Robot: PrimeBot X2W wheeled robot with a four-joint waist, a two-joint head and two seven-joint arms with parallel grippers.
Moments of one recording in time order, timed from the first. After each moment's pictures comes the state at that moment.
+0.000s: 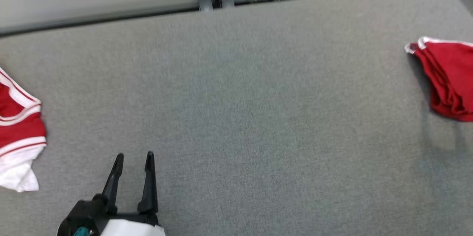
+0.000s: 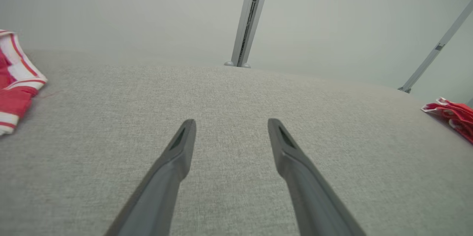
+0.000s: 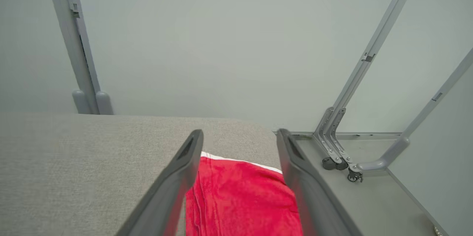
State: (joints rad) left arm 0.05 0.05 -0.12 0.08 -0.29 0.01 -0.26; right arm -0.60 -0.51 0.07 0.71 0.36 0.13 -0.26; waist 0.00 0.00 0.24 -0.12
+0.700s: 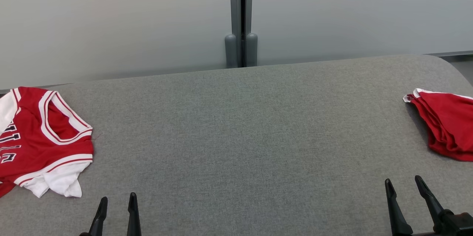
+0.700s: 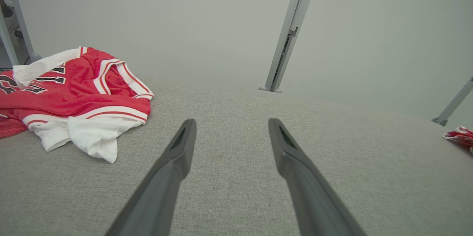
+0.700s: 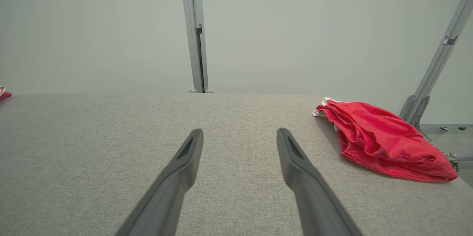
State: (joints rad) left arm 0.22 0.05 -0.03 0.09 -0.31 0.00 -0.26; right arm 0.14 -0.06 -0.07 0.14 0.07 0.13 -0.26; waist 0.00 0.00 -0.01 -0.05
